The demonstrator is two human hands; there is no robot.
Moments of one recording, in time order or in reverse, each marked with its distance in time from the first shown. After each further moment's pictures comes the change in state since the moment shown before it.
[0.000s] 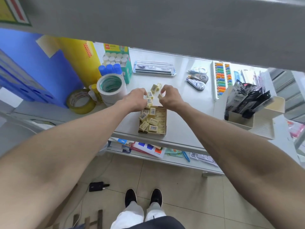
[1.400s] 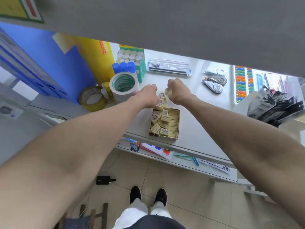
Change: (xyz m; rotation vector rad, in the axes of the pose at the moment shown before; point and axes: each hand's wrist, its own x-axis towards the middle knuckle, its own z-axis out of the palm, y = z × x) left_hand 0.017 -0.001 -0.009 0.040 -0.004 -0.061; right_hand 0.044 -0.015 0.009 -0.295 -0.045 -0.172
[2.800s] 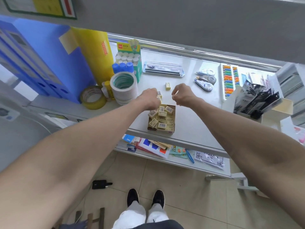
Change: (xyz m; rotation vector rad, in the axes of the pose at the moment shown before) left_hand -0.038 0.013 0.007 -0.054 -0.004 0.032; right_hand -0.043 0.019 -0.013 0.283 -0.010 0.202
